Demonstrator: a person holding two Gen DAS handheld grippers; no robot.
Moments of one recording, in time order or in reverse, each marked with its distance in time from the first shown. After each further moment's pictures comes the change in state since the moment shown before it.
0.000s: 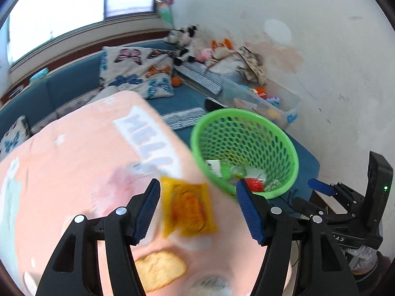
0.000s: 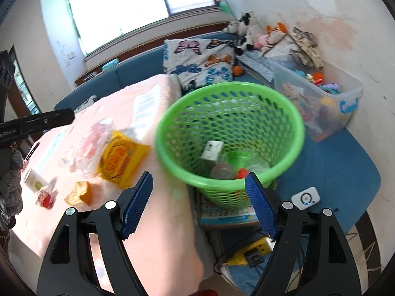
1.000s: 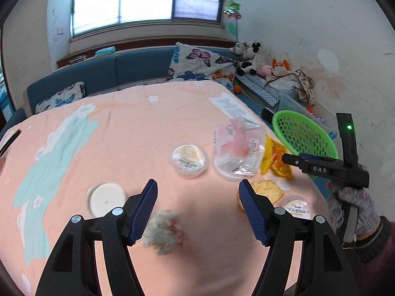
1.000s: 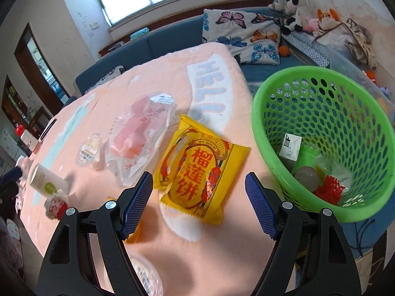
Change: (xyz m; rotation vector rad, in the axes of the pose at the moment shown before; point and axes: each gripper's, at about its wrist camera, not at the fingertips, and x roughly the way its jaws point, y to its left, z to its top) left arm -0.100 0.121 -0.119 -0.206 -0.072 0.218; right arm 0.106 0.108 0.024 -0.065 0.164 0.130
